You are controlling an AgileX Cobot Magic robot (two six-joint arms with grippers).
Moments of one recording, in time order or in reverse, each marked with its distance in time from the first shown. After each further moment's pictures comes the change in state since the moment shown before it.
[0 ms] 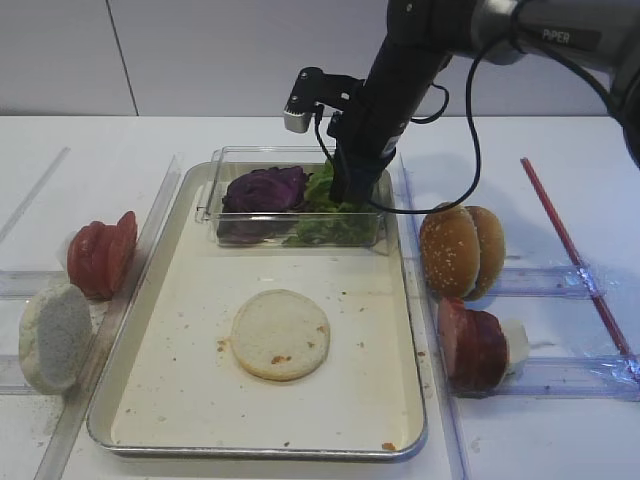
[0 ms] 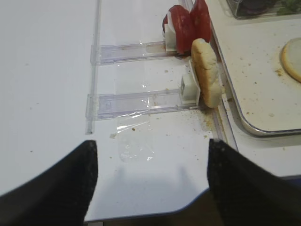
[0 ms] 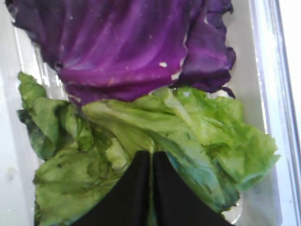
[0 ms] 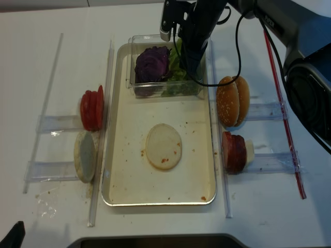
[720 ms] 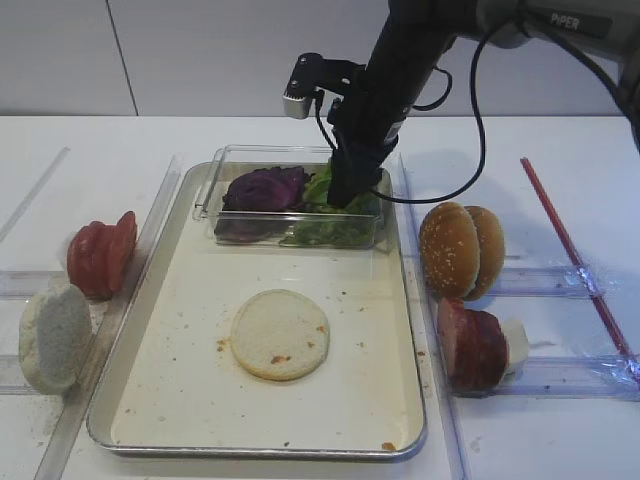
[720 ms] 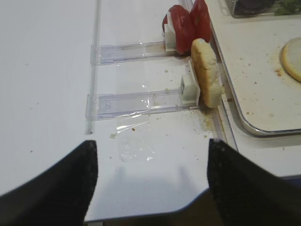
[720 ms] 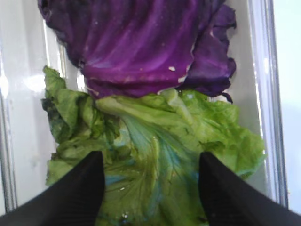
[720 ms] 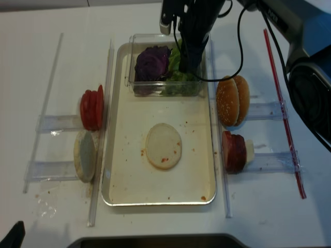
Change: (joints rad) left arm 0.000 0.000 0.000 0.000 0.000 0.000; right arm 0.000 -0.016 -0.038 0.000 0.071 0.000
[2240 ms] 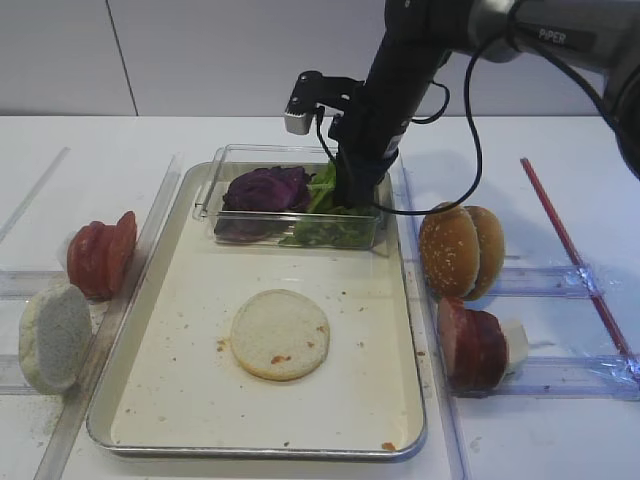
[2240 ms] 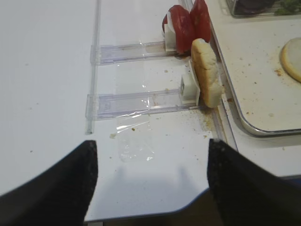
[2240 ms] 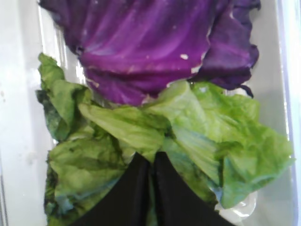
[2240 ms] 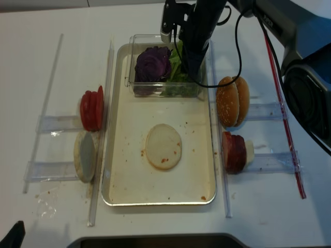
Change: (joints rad) left arm 0.000 0.000 0.000 0.000 0.000 0.000; right arm 0.000 0.031 -0.002 -0.007 0.014 0.002
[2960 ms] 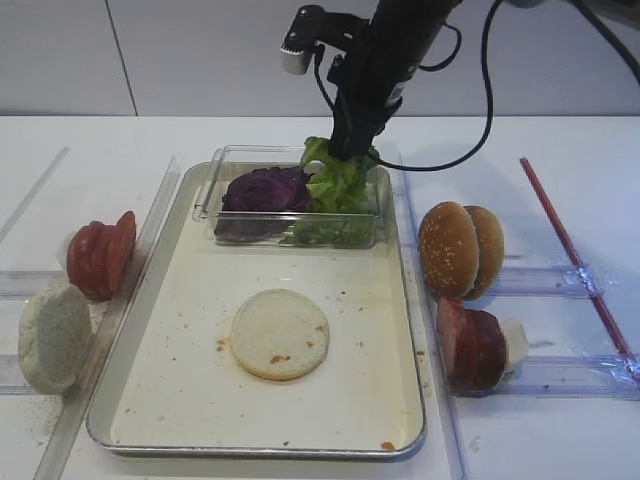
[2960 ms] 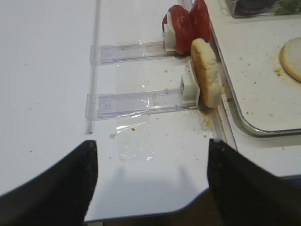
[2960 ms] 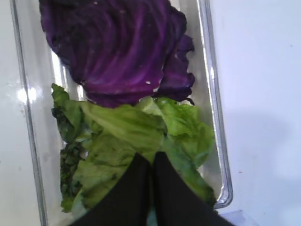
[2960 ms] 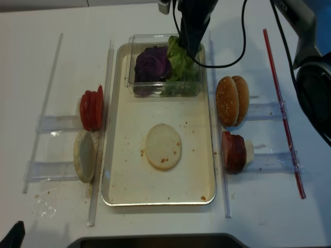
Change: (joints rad) left arm 0.000 0.000 0.000 0.000 0.000 0.000; right arm 0.000 -0.089 -0.069 -0.007 0.036 0.051
